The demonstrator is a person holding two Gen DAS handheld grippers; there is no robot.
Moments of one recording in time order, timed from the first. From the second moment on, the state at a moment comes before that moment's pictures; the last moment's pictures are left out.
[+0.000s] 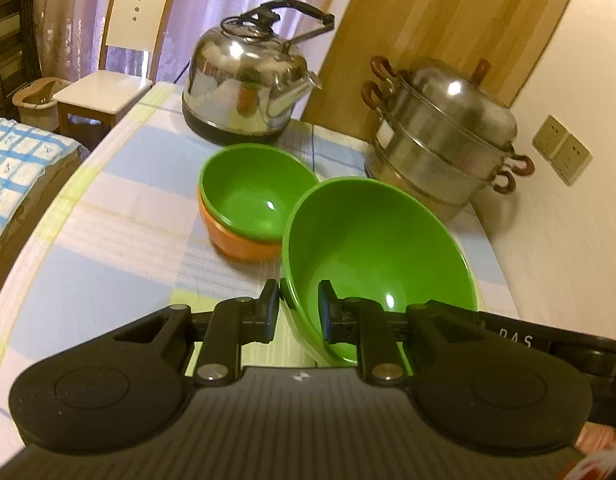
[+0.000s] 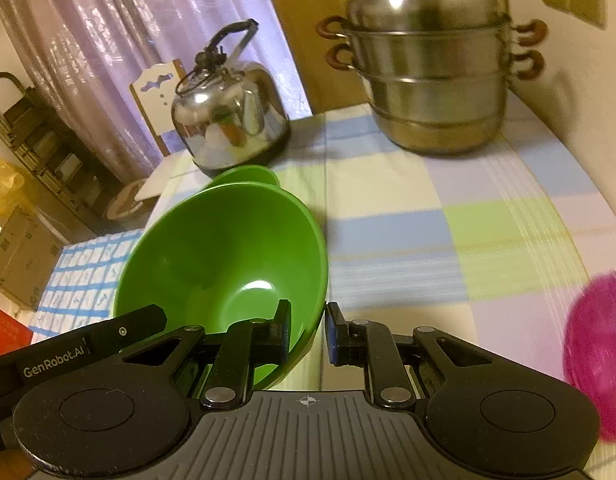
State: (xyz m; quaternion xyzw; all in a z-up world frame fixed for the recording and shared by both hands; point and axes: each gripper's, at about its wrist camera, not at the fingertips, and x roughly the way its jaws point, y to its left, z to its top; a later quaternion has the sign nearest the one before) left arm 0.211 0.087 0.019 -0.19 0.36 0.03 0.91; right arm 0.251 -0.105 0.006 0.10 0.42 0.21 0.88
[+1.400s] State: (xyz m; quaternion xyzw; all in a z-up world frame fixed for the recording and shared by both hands) left arm 0.356 0.168 -0.034 -0.16 0.38 0.08 0.91; right arm 0.402 0.001 -0.055 0.05 0.44 0.25 0.86
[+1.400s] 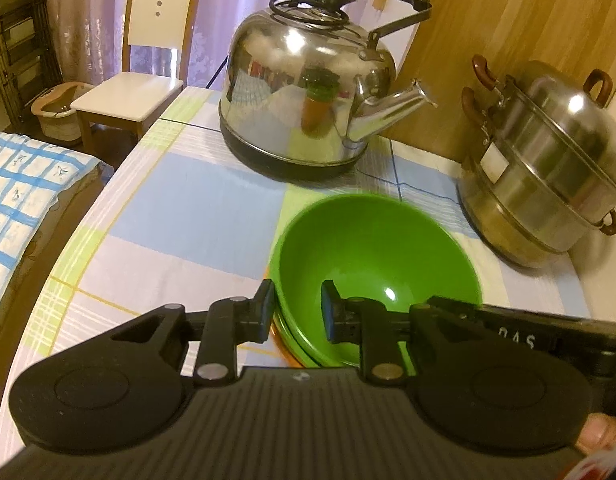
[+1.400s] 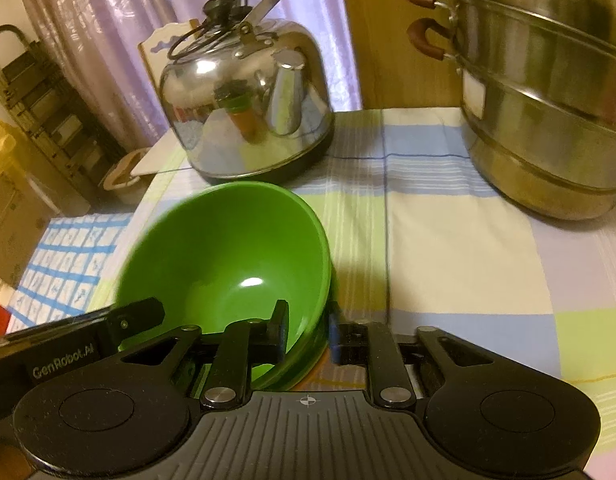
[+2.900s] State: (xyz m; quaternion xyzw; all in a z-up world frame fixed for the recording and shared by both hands) left arm 0.094 0.053 0.014 -0.14 0.36 0.04 0.92; right arm 0.107 -0.172 -0.025 0.10 0.44 0.10 0.88
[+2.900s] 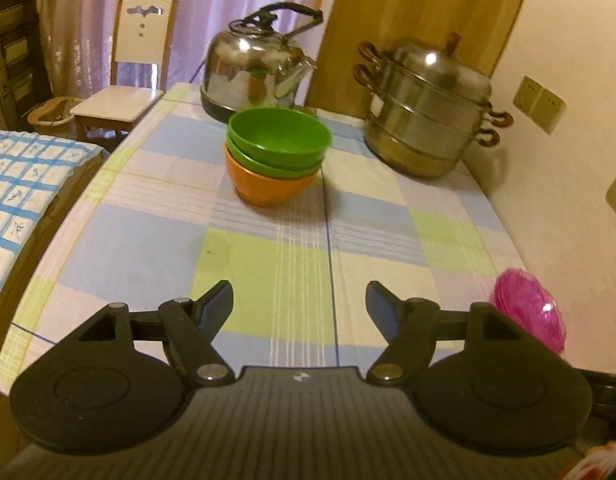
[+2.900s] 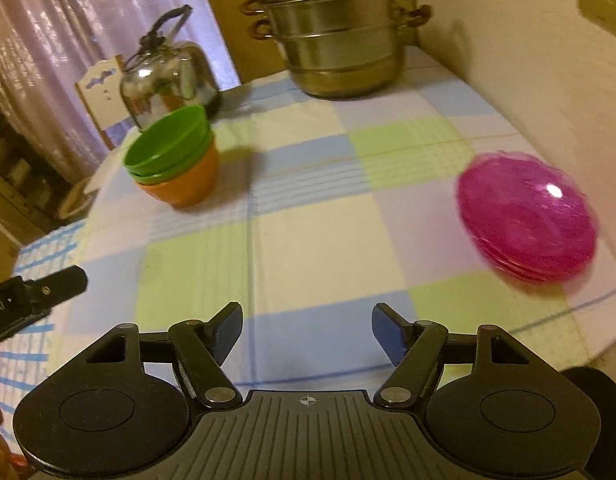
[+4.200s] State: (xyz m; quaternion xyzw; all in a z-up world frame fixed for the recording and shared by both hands) left arm 0.220 0.149 0.016 -0.21 0.37 0.06 0.90; right arm 0.239 -0.124 -0.006 0.17 0.45 0.17 0.86
